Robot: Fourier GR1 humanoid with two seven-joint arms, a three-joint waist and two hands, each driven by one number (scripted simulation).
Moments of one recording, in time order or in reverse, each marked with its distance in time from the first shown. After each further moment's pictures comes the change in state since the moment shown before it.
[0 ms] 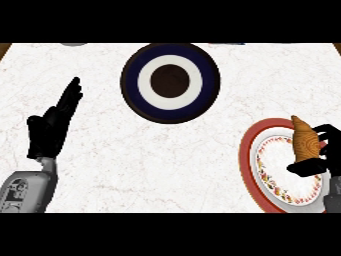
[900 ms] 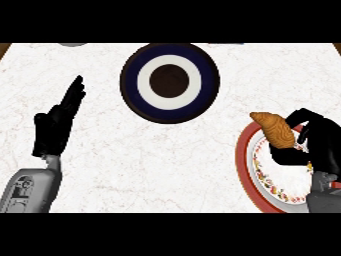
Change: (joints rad) left arm -0.018 -0.026 0.007 0.018 -0.031 0.007 0.002; right arm -0.040 0.103 0.058 -0.172 -0.035 -0.051 -0.137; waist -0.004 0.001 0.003
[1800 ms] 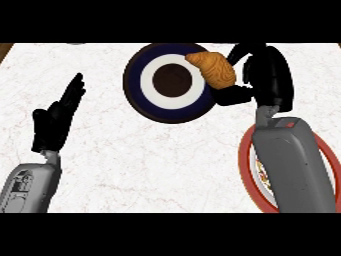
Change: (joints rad) left arm -0.031 0.004 0.028 0.046 0.007 -0.035 -0.027; right arm -0.527 0.174 0.029 0.192 -0.067 -0.012 0.026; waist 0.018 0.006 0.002
